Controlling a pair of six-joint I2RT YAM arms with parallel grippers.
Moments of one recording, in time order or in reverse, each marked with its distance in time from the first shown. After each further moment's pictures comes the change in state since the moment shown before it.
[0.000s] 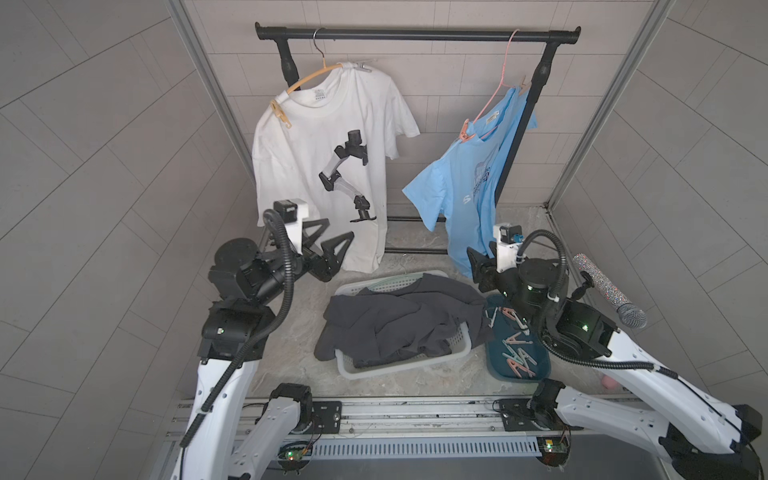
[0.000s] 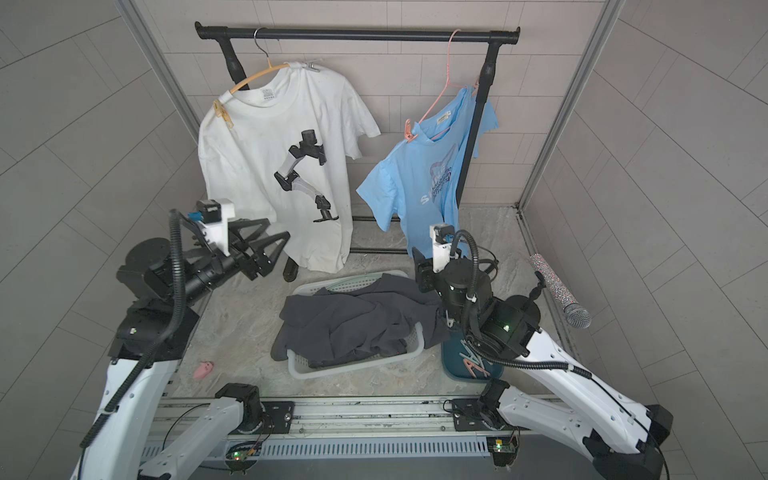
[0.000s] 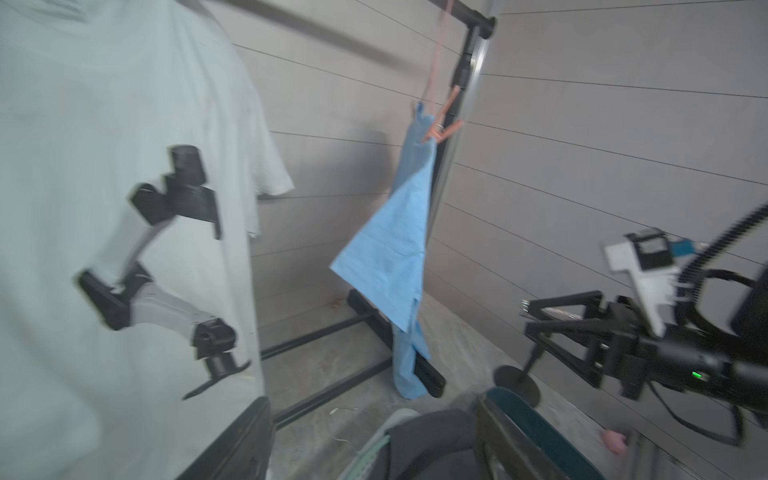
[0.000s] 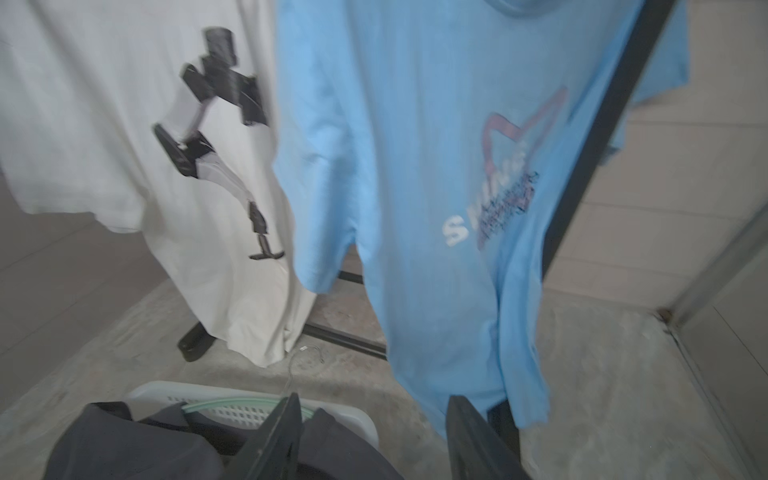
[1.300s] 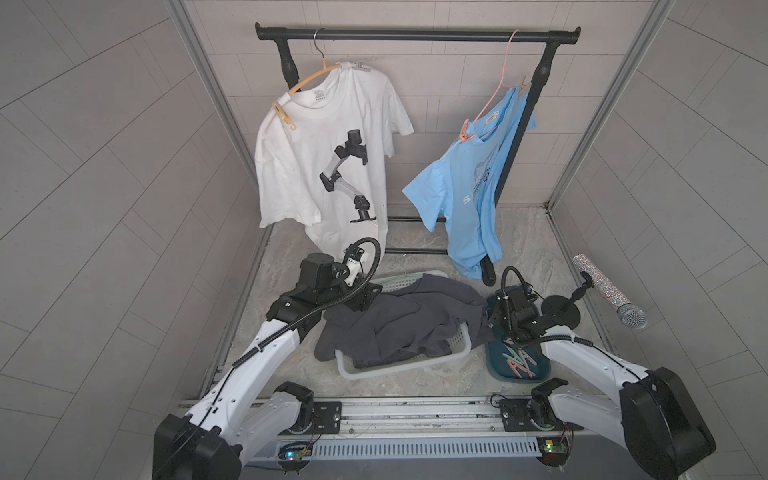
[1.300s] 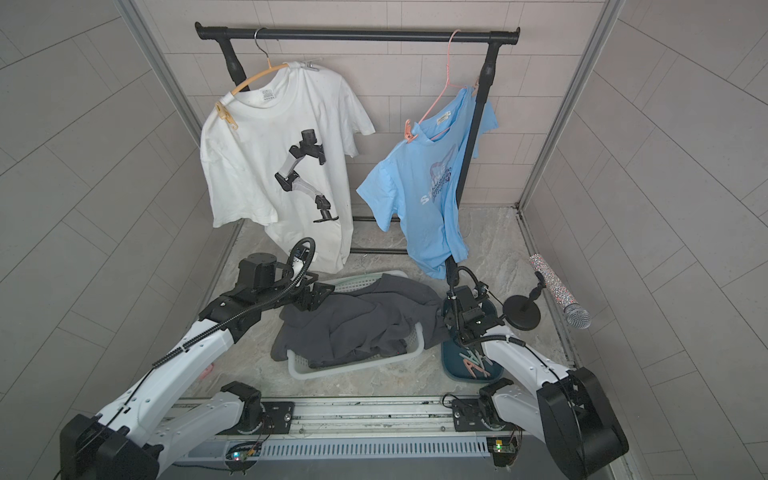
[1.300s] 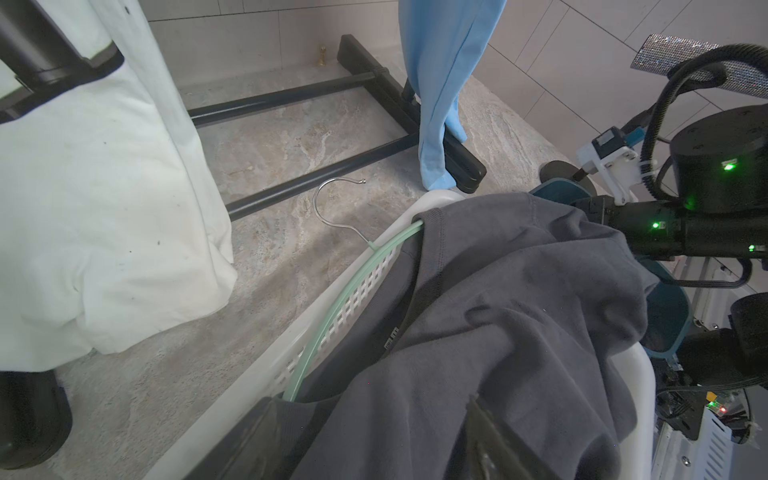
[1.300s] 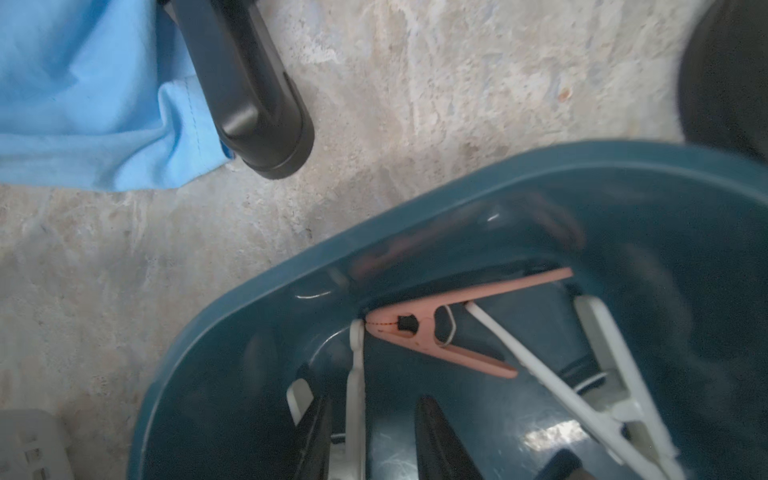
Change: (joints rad) left arm -0.187 0.196 -0.332 -0.051 -0.223 0.195; right arm -0.460 0.288 -0.558 0.123 -0.288 0.625
